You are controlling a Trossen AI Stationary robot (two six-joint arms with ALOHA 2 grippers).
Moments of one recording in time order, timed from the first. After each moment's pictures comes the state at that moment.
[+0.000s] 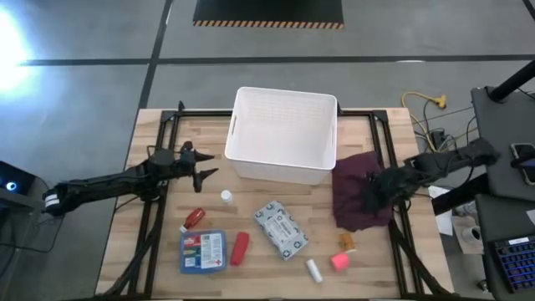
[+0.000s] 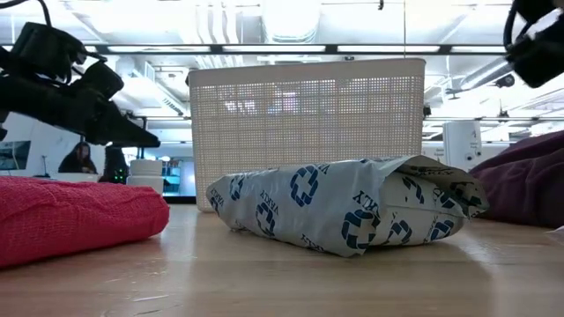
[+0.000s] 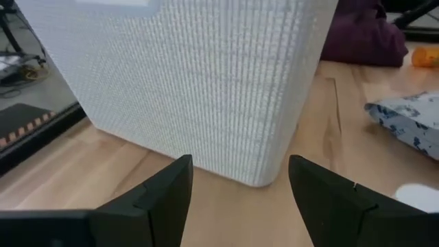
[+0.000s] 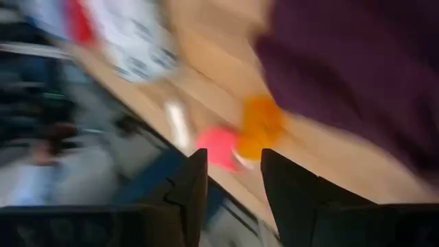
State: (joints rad) left arm 0.37 0.40 0.01 0.05 0.02 0.04; right arm 0.35 0.58 0.57 -0.88 -0.24 1.71
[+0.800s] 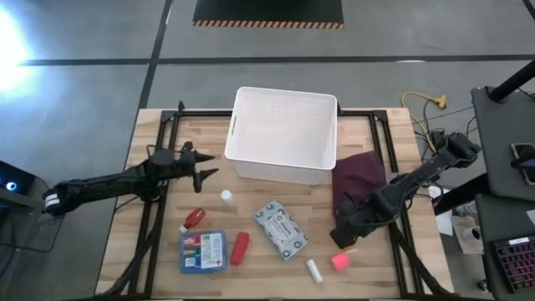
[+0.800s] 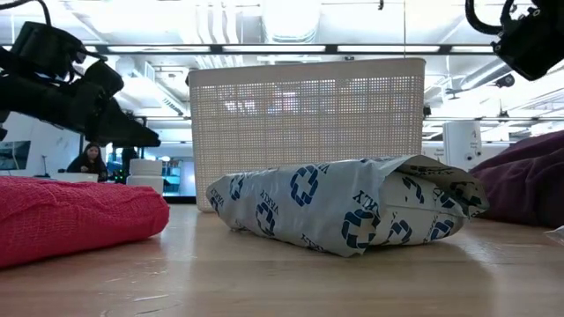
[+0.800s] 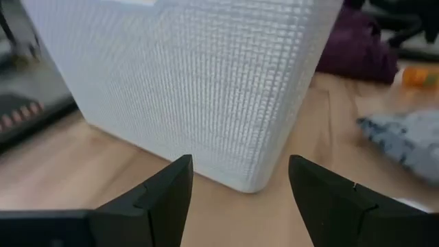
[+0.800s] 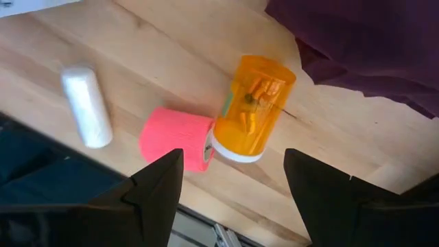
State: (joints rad) left arm 0.37 0.40 0.01 0.07 0.03 -0.06; right arm 0.57 1.37 0.90 -0.85 -0.23 1.70
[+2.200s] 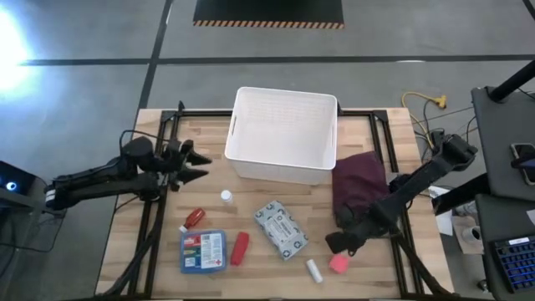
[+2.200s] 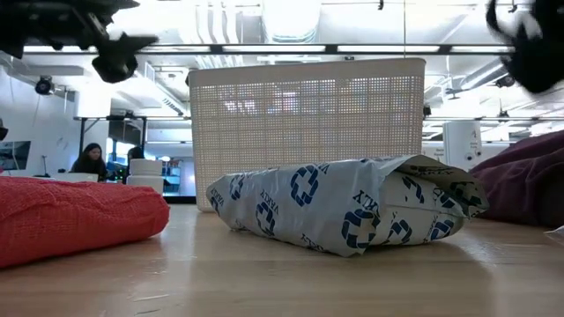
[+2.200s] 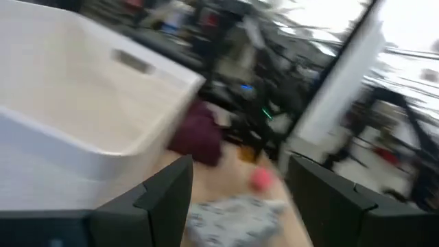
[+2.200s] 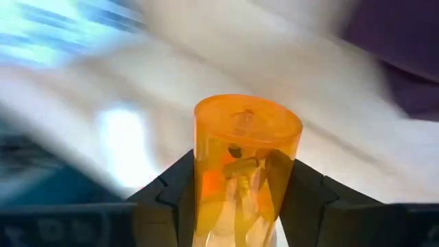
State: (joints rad) left arm 0.27 0.37 0.36 -0.05 0.38 -0.44; right arm 0.66 1.38 0.81 -0.56 0.02 1.86
